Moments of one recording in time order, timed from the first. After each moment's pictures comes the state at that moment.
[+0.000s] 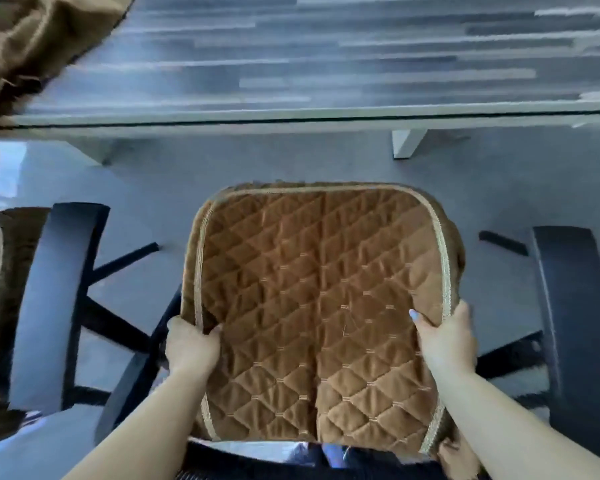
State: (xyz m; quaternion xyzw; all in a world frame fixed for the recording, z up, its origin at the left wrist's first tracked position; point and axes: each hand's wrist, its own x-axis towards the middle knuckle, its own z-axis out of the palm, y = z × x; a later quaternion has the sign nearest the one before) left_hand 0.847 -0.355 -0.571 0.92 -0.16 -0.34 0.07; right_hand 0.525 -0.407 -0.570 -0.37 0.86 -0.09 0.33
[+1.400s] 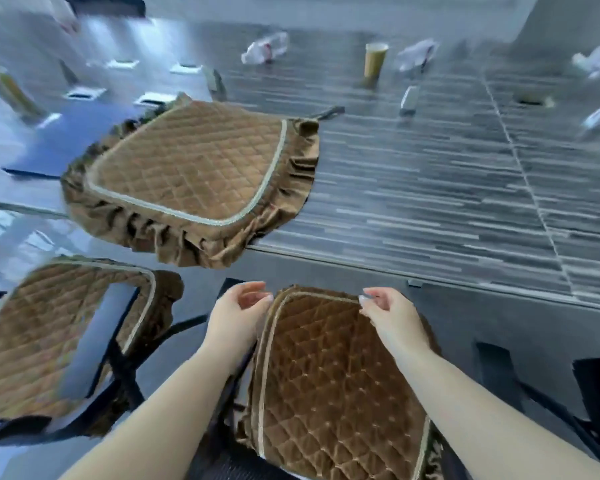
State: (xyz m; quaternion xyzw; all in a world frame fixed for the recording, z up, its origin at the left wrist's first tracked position) left_hand 0.879 -0.358 -0.273 0.77 -0.29 -0.39 0.42; right_hand 0.665 -0.442 -0.295 -0.55 0.64 -0.23 0.48
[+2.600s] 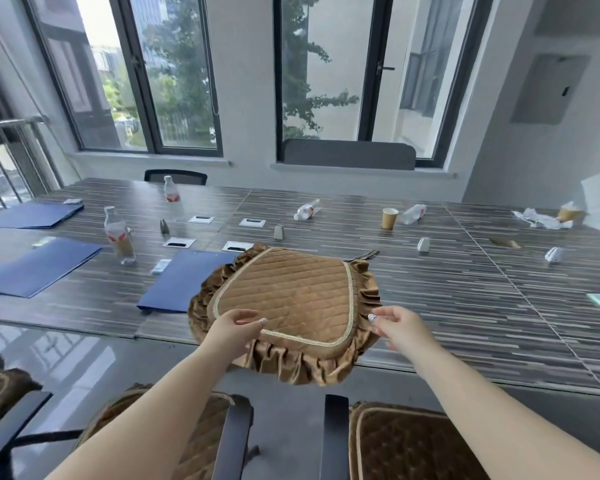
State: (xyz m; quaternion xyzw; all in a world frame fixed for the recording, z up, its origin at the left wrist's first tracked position) left_hand 1.170 -0.300 -0.093 0.70 -0.35 -0.43 0.46; right_hand 0.895 -0.381 -0.086 -0.59 0.60 -0.30 0.44
